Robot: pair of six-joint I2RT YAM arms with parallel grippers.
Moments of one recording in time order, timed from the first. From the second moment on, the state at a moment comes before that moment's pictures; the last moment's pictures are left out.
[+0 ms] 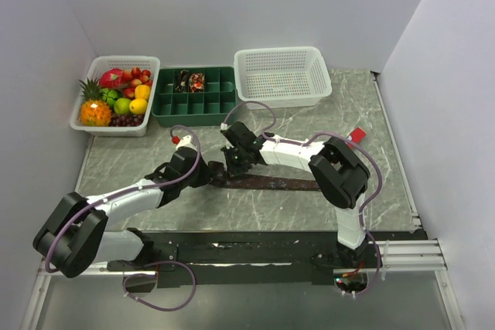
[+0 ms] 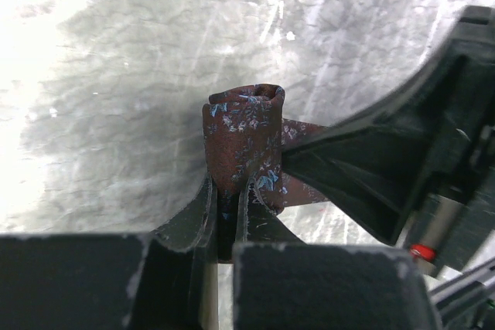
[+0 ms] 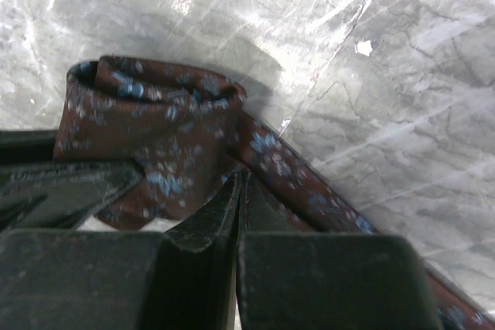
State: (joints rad) left arm -0.60 1.25 0.47 0.09 -0.06 -0.81; right arm 0.84 1.96 1.30 -0.36 -0.15 0.47
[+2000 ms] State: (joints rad) left arm -0.71 1.20 0.49 0.10 -0.05 -0.68; right arm 0.86 1.87 1.07 -0.08 -0.26 0.58
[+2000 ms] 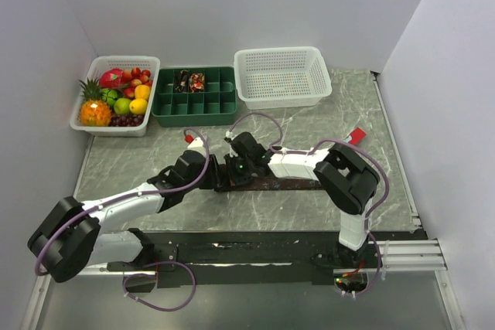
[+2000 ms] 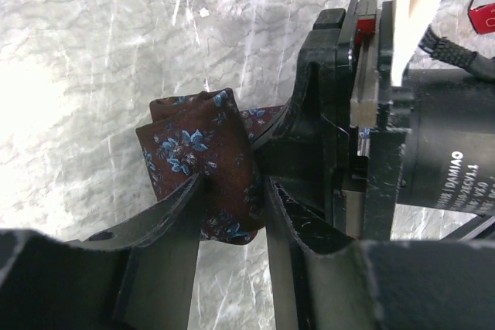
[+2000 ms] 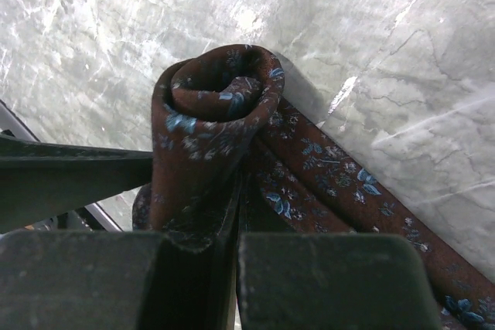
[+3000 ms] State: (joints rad) left arm -0.73 1.35 0.48 0.31 0.09 -0.68; right arm 0.81 1.65 1.07 -0.24 -0.05 0.47
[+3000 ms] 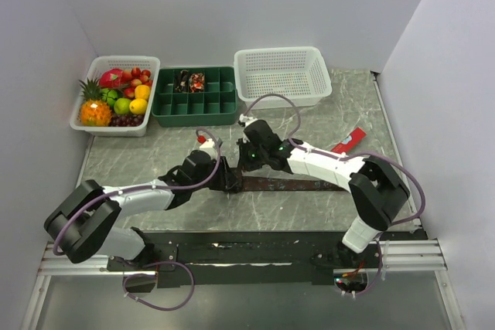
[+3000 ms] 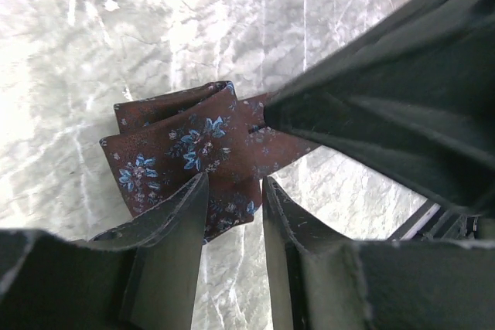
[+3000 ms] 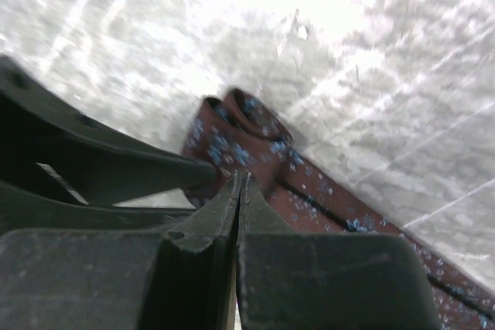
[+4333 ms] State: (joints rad) left arm -0.75 1.44 0.49 0.40 0.11 -0.68; right arm 0.79 1.77 1.04 -0.22 -0.11 0.47
